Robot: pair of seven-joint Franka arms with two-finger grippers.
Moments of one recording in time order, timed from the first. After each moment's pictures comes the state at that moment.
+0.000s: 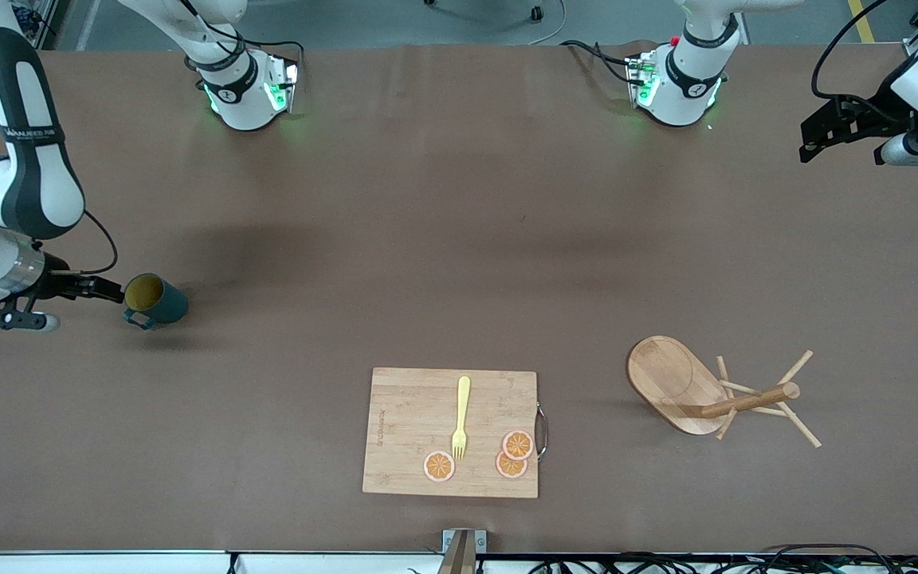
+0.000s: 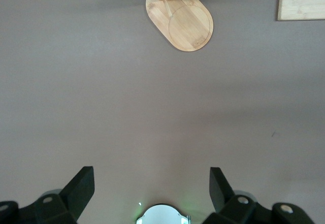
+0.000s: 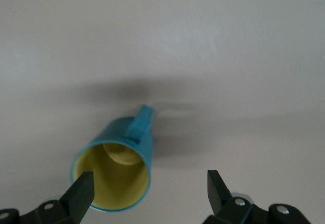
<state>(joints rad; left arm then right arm) -0.04 -0.15 -0.06 -1.67 0.00 1.46 -0.03 -0.23 0.25 -0.07 -2.09 0.00 2.27 -0.19</state>
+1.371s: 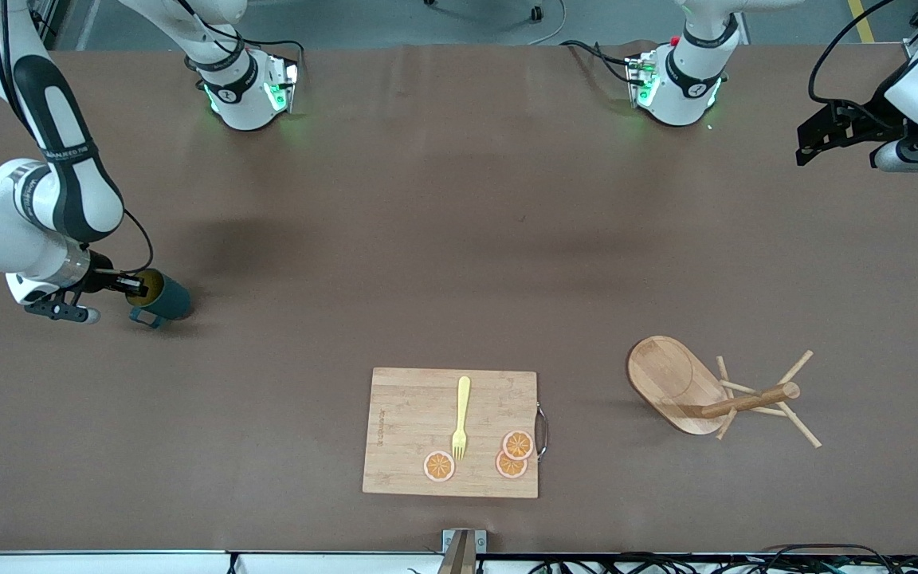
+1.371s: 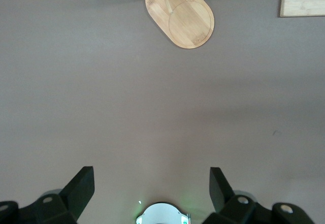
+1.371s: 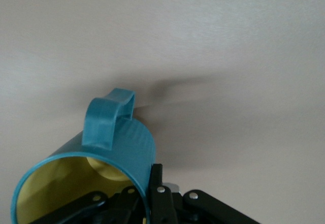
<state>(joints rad) -0.04 -0.14 -0.06 -1.68 0.00 1.47 -0.03 -0.20 0.26 -0.05 -2.20 0.10 2.36 -0.08</state>
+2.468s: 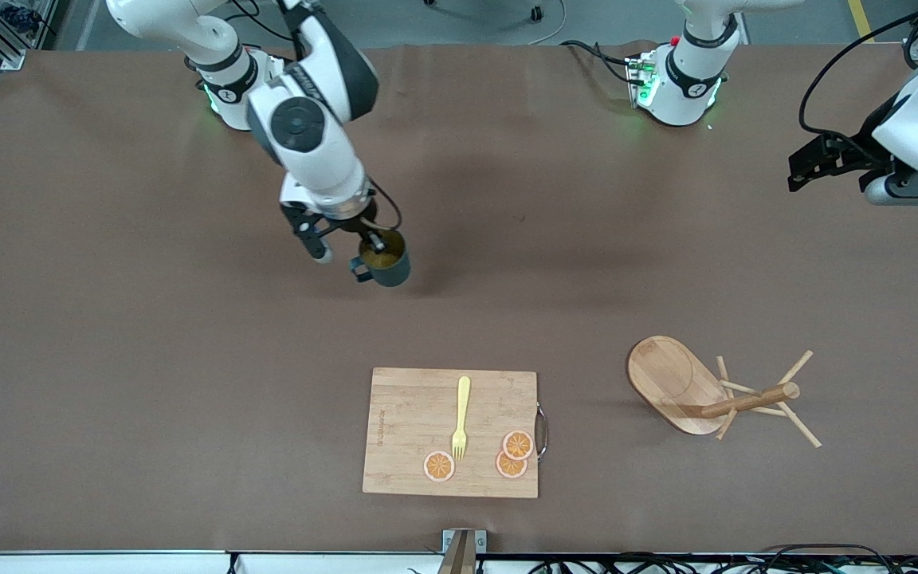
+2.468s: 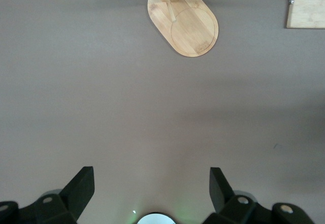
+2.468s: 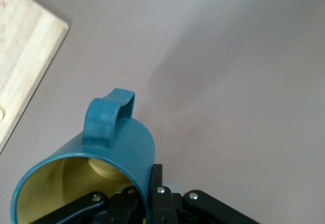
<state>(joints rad) -0.04 -0.08 -0.07 -1.69 0.00 1.53 -0.10 0.72 0.24 -0.03 -1.97 0.11 2.25 1.66</state>
